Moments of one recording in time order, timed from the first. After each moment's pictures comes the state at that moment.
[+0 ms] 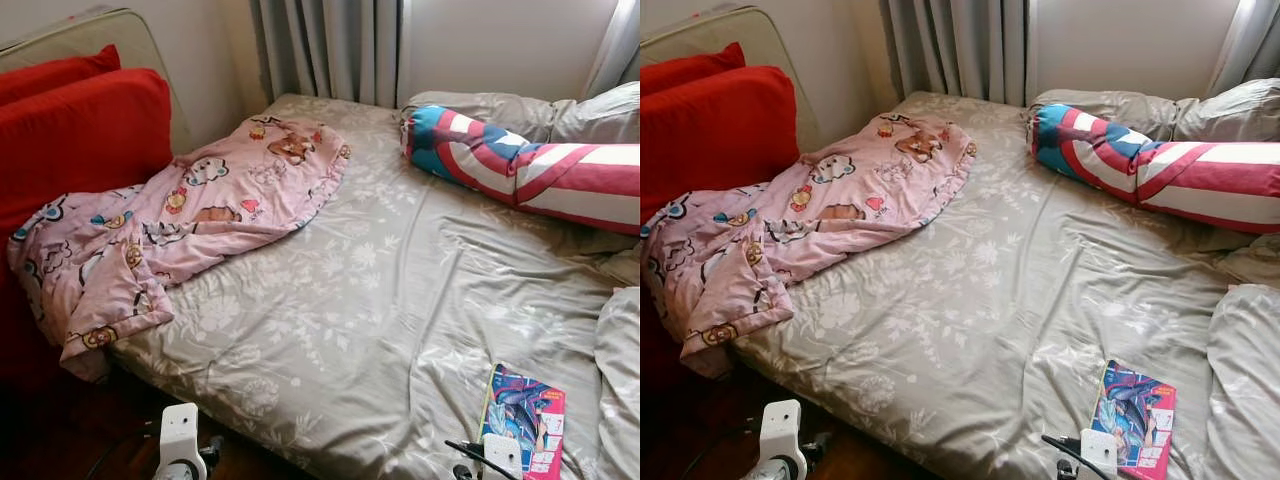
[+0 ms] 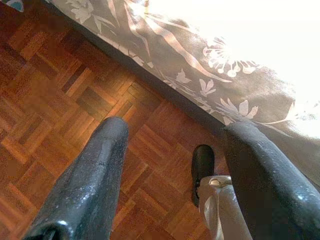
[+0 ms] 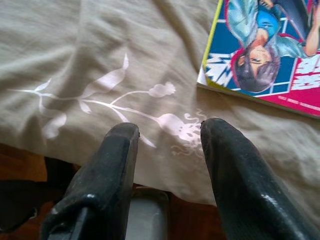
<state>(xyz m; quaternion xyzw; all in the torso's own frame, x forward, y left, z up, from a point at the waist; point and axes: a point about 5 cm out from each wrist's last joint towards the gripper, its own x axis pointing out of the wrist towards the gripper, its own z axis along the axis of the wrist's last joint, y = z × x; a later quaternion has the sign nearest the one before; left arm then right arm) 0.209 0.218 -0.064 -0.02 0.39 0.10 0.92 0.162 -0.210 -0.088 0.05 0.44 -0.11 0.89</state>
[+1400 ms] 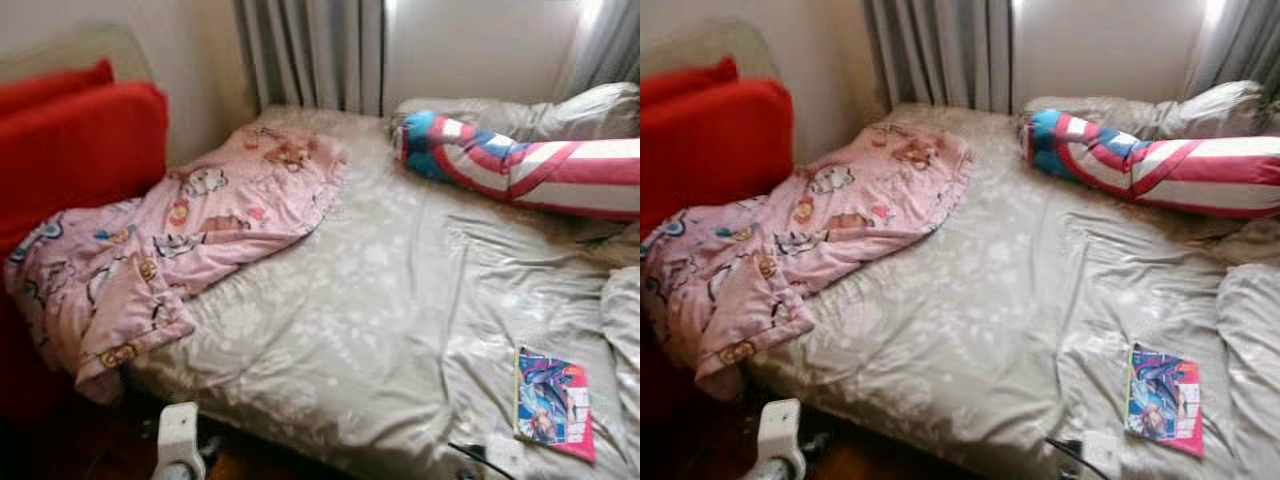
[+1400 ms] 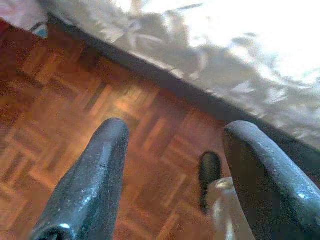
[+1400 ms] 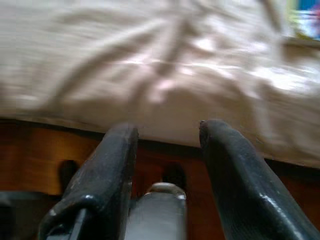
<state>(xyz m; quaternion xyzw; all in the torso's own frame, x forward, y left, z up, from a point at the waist) 0.200 0.227 -0.067 -0.02 0.40 0.11 0.91 0.167 -0.197 -0.088 0.06 0.44 -0.09 0.89</state>
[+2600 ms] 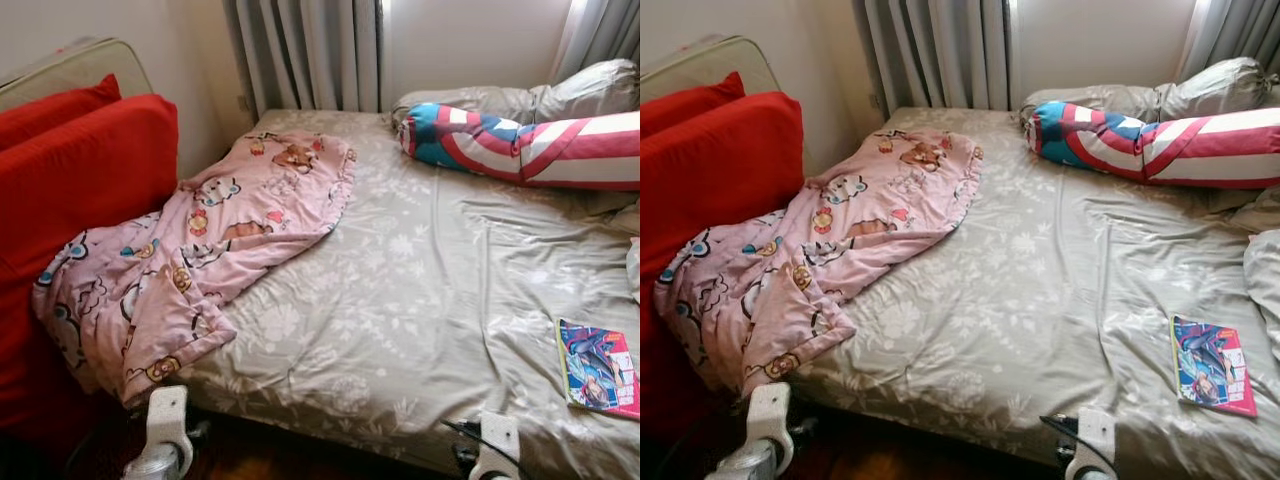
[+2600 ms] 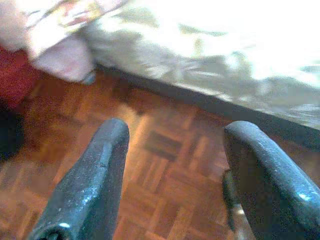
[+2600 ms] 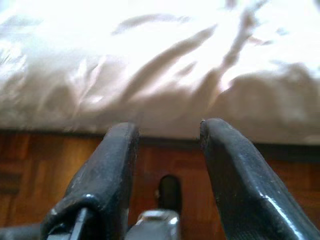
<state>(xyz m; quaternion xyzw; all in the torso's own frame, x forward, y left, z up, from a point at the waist) 0.235 0.225 -0.047 0.00 0.38 0.05 0.92 0.195 -0.219 -0.071 0.05 0.40 -0.11 0.91</state>
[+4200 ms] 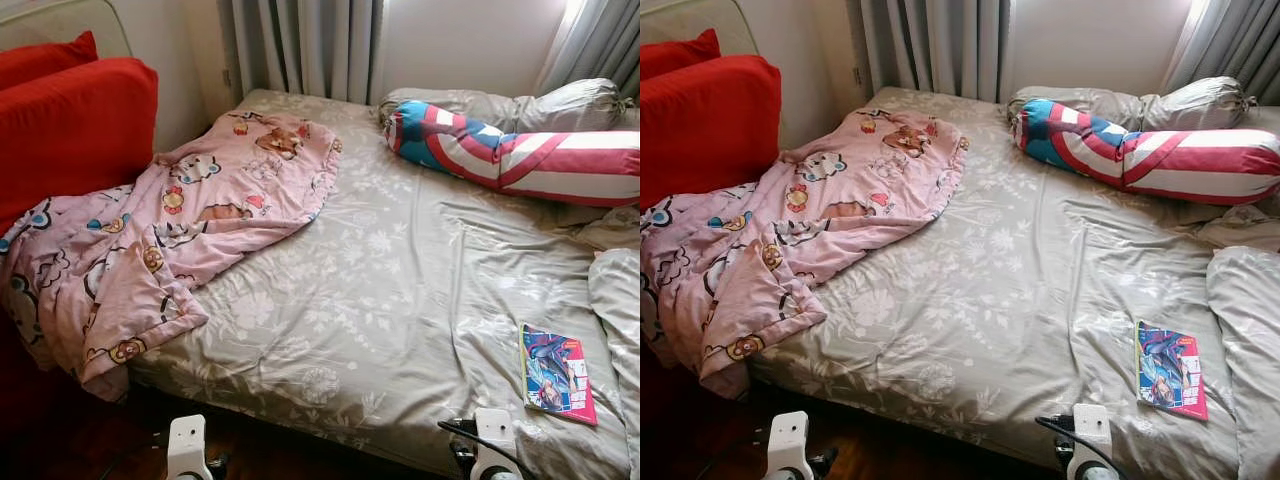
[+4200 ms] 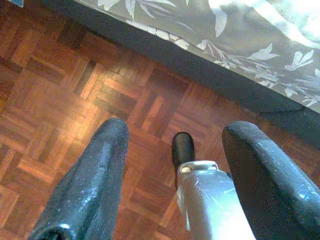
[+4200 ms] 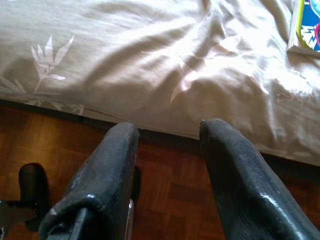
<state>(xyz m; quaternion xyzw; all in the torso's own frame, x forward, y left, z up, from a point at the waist) 0.196 0.208 -0.074 -0.03 0.42 0.09 0.90 0.189 -0.214 -0.075 0.01 0.42 -0.06 0.90</state>
